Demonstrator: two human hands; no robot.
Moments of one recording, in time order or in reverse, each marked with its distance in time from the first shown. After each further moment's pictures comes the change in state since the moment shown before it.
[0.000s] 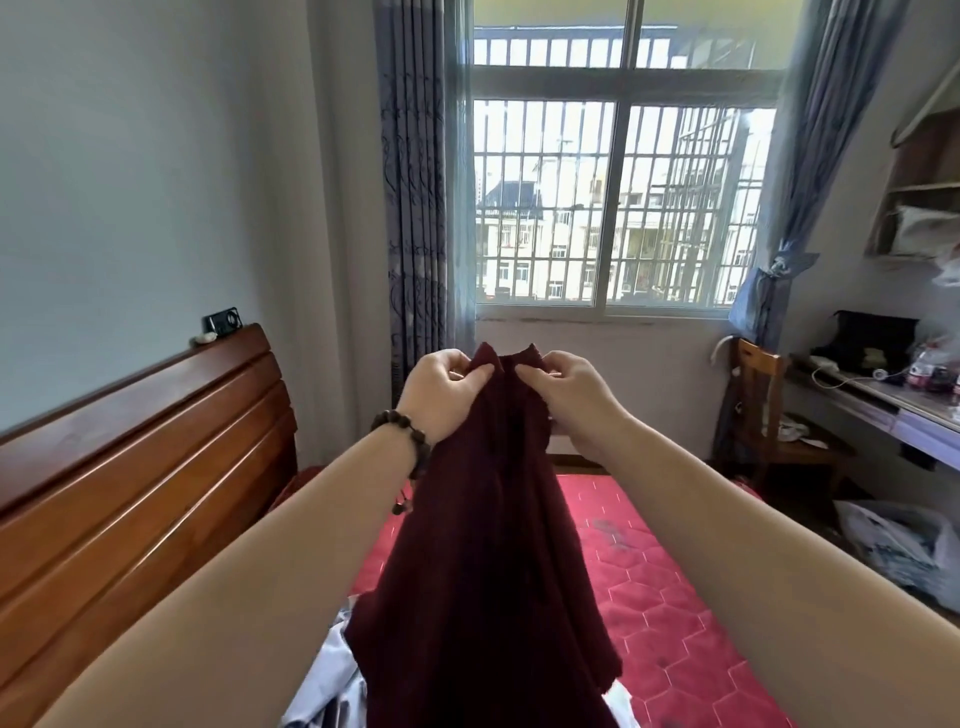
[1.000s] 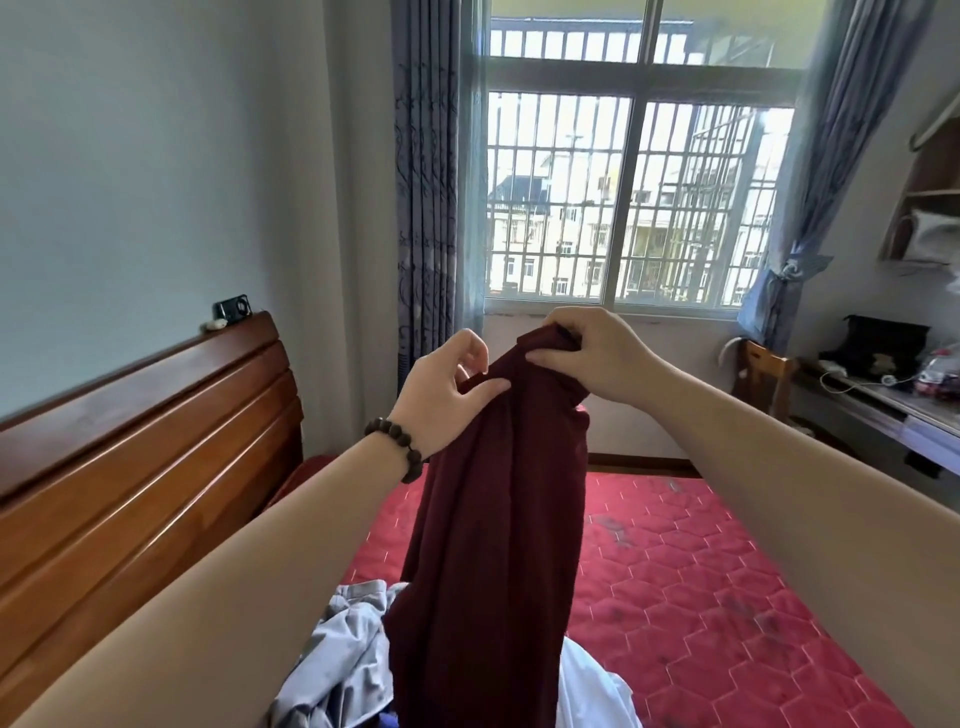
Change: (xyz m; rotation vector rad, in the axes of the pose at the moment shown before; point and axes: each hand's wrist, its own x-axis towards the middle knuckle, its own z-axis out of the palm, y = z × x) left_hand -0.015 -0.016 -0.025 0.118 -0.009 0.367; right_hand 0.014 -0.037 -0.020 -0.611 -0.155 -0.532
